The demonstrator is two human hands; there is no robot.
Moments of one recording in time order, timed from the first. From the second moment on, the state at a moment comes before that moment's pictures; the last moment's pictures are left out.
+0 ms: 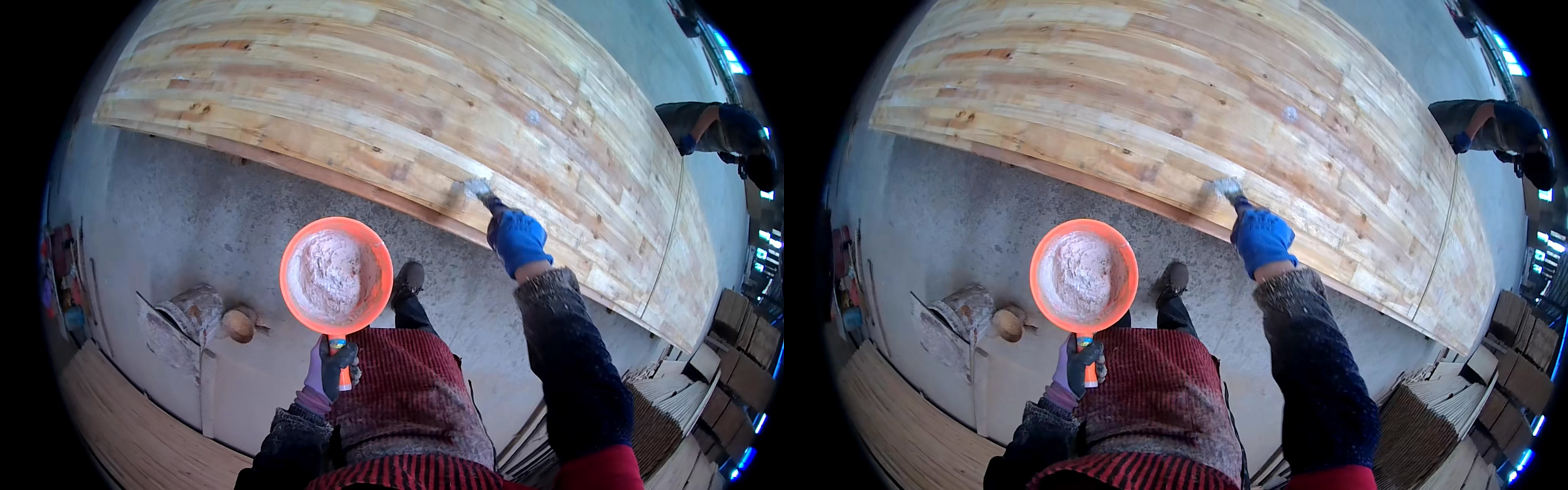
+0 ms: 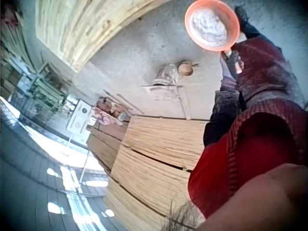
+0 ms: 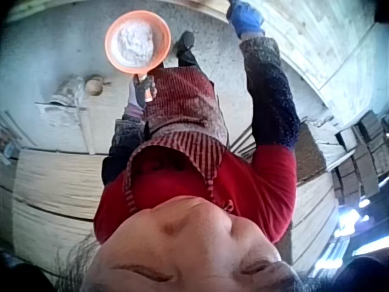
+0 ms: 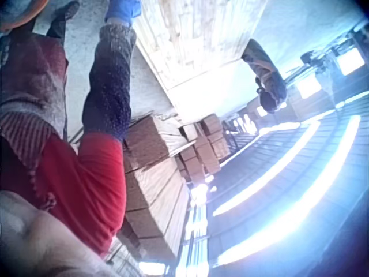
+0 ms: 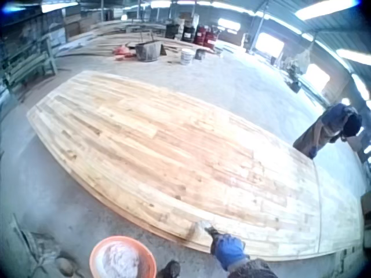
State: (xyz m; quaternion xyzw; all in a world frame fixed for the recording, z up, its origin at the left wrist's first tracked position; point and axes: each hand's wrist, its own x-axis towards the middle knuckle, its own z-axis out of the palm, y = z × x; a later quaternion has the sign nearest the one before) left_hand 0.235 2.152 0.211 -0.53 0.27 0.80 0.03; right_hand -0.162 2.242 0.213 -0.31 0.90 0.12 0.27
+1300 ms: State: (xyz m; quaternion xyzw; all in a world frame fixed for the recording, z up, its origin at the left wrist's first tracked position) left_hand 0.230 2.137 0.211 -0.53 0.26 0.80 0.05; right_hand -0.158 2.254 0.185 -0.28 0.91 0.10 0.28
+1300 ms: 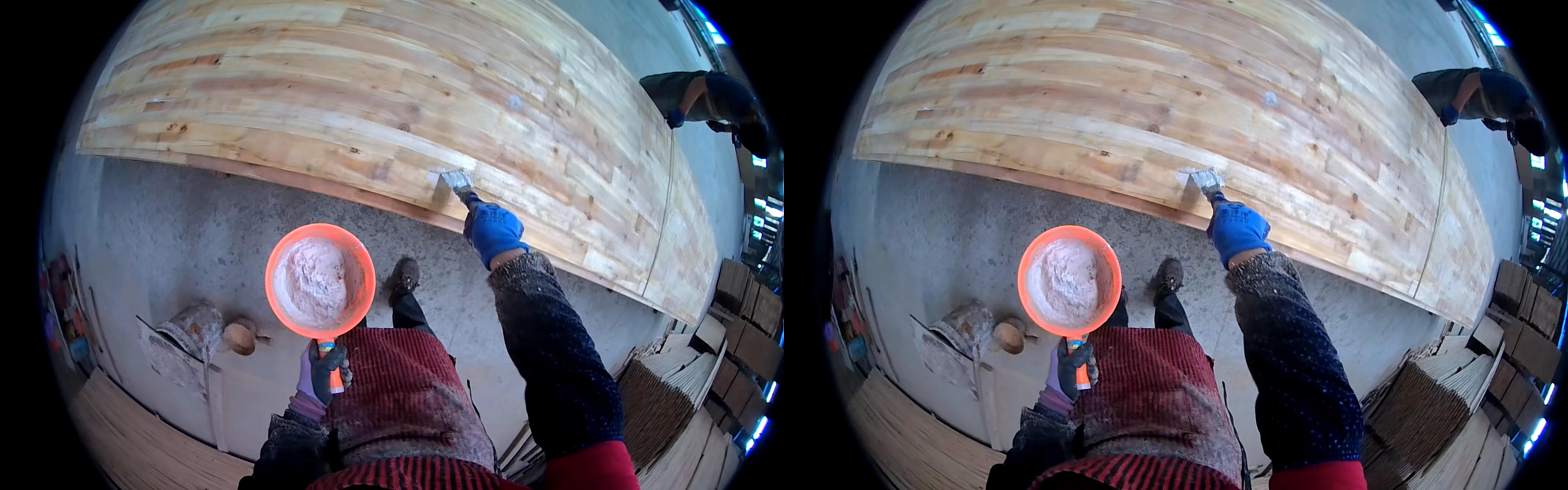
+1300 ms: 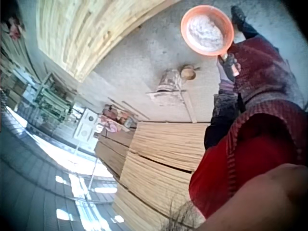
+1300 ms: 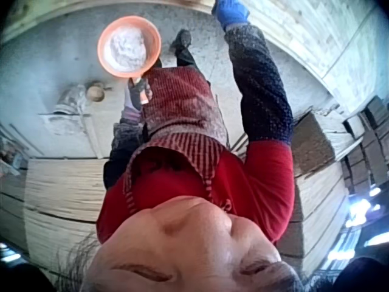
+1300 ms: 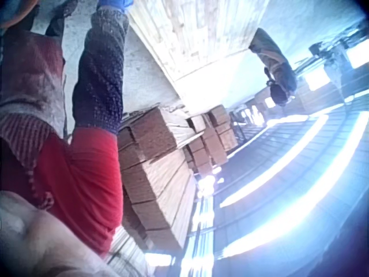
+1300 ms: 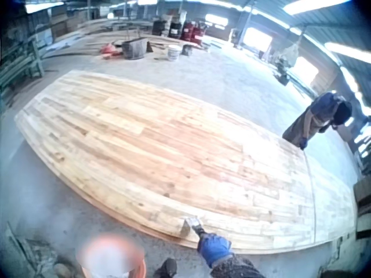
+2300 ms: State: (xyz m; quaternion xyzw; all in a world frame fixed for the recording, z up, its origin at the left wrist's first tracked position) left_hand 0.220 2.164 0.214 -0.53 0.28 0.80 0.06; right_hand -0.207 2.318 0.195 -0.42 0.87 0.16 0.20
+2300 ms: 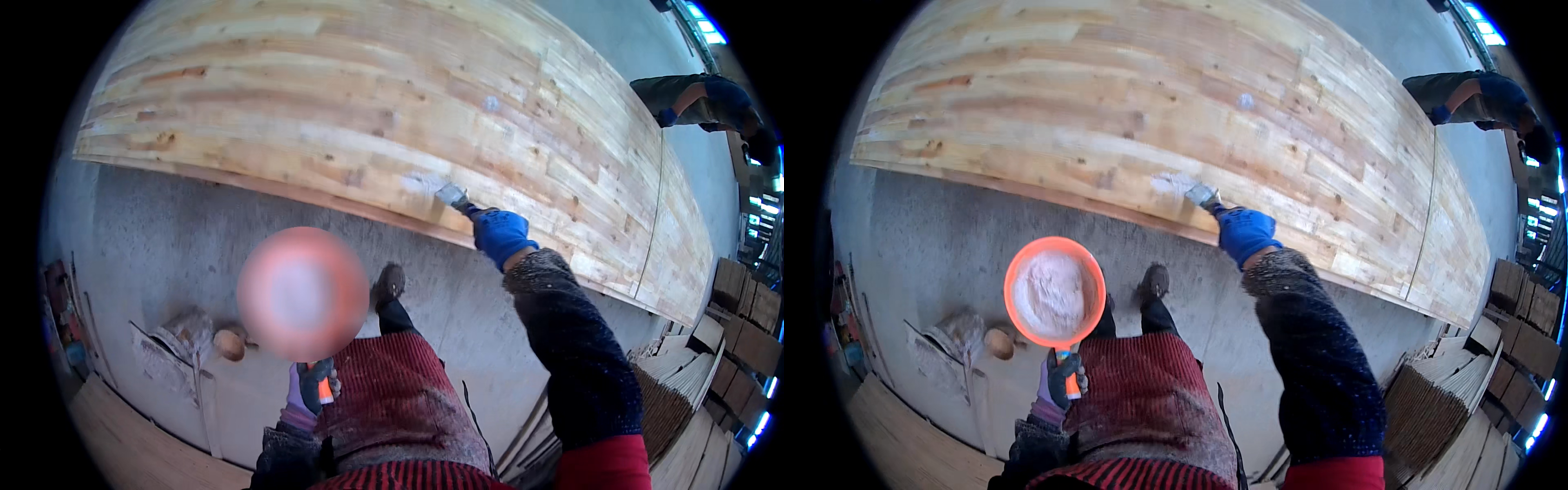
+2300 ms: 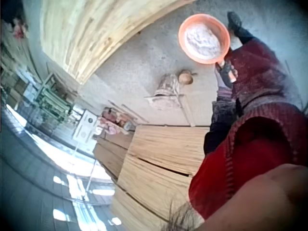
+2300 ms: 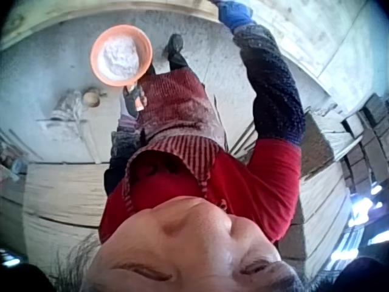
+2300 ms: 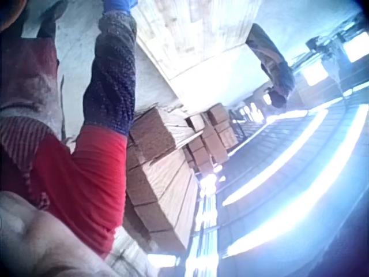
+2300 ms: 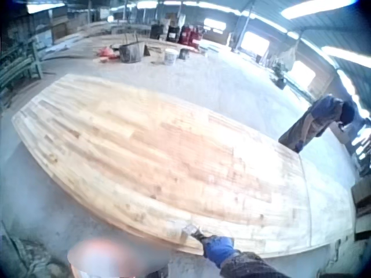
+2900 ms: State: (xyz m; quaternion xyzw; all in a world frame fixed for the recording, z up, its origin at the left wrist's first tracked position) left_hand 0.210 2.197 0.217 -0.54 0.25 0.80 0.04; right_hand -0.240 2.401 0.223 -0.33 0.84 0.26 0.34
